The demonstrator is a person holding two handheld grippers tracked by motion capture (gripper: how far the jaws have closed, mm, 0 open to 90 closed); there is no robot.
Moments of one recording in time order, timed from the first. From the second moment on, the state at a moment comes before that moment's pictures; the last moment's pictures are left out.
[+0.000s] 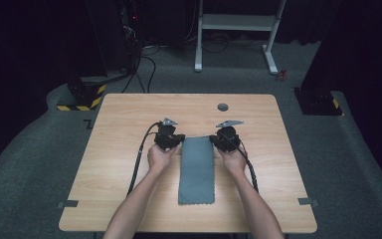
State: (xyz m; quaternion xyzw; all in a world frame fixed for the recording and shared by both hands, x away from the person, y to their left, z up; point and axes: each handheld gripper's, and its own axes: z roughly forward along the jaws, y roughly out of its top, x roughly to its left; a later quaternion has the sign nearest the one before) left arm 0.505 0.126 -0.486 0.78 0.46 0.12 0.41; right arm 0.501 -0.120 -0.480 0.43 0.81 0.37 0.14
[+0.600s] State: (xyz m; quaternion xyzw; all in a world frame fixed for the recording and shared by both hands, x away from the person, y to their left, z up) left arm 0.502 0.124 -0.491 0.79 0.44 0.11 0.41; right arm 0.496 -0.116 -0.475 0.42 0.82 0.37 0.15
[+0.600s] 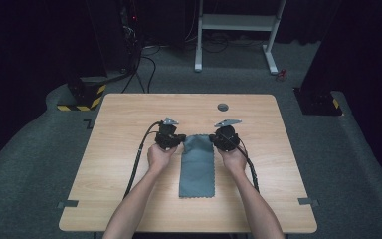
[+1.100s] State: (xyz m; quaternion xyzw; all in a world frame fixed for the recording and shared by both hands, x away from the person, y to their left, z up) left arm 0.485 0.122 -0.494 0.81 0.42 0.11 0.41; right arm 0.479 -0.122 -0.490 0.40 0.83 0.37 0.14
